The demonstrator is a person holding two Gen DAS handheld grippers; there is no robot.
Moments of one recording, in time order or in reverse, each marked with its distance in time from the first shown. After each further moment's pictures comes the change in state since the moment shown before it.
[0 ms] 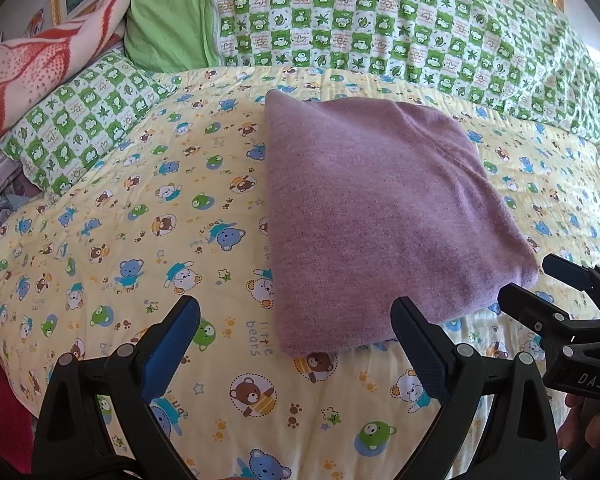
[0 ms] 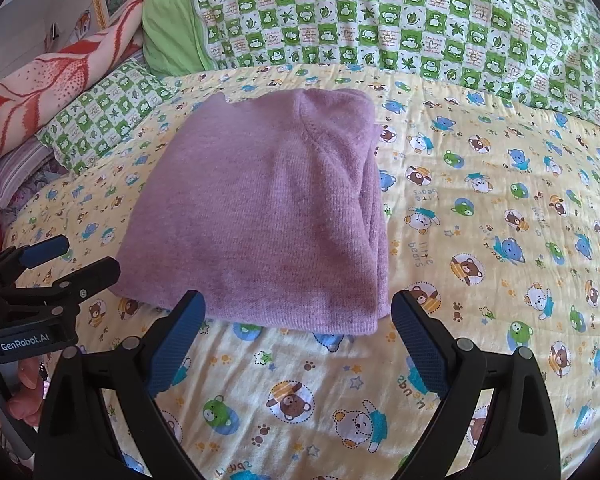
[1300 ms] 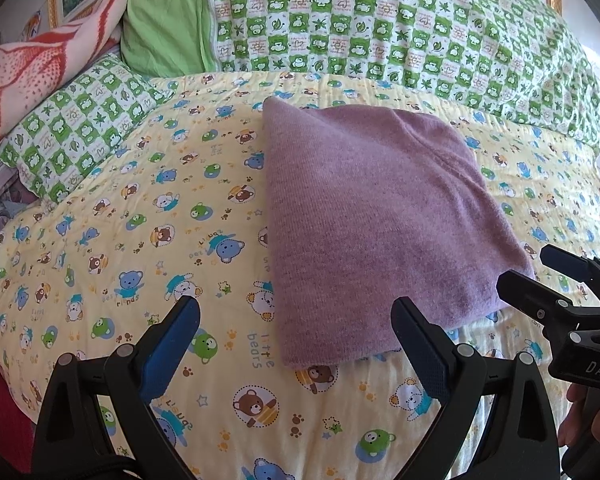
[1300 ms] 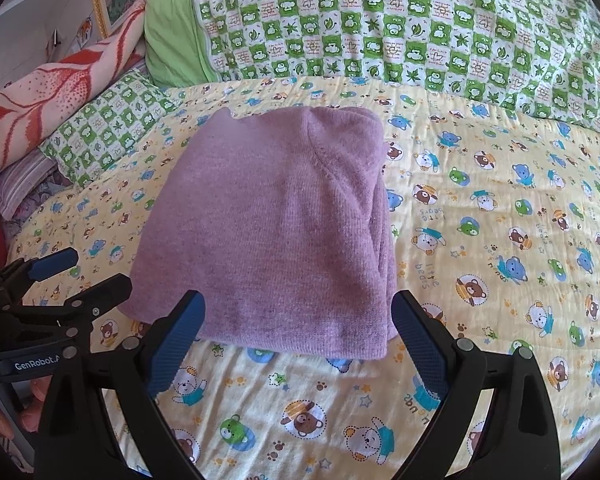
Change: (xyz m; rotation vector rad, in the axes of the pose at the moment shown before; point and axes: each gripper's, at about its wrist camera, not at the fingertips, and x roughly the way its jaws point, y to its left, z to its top) left arm 0.000 0.002 0.008 0.000 -0.008 -0.010; right arm -0.003 0.007 0.016 0.014 -0.023 0.005
